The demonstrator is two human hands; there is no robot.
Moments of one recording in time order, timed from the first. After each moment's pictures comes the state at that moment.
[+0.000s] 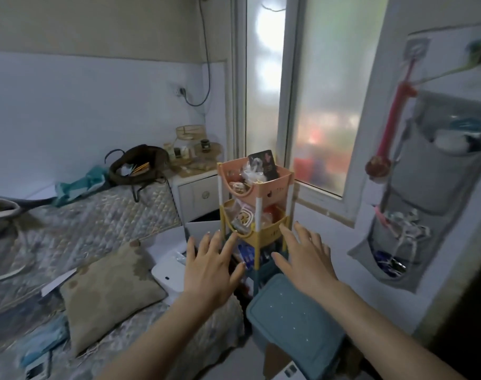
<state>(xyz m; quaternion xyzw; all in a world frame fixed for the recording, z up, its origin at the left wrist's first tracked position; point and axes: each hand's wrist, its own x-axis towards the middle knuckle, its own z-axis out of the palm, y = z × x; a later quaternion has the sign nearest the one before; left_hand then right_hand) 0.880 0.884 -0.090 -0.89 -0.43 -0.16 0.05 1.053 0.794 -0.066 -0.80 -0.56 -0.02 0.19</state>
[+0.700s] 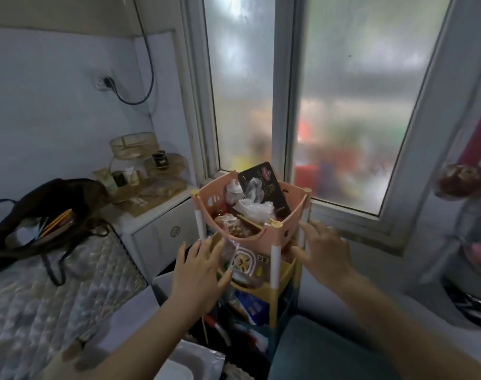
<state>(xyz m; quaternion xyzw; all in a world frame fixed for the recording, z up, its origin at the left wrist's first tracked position) 0.997 1.341 -0.126 -0.94 -0.30 -0.12 0.05 1.189 1.179 -0.099 -0.88 -0.42 -0.08 0.19</state>
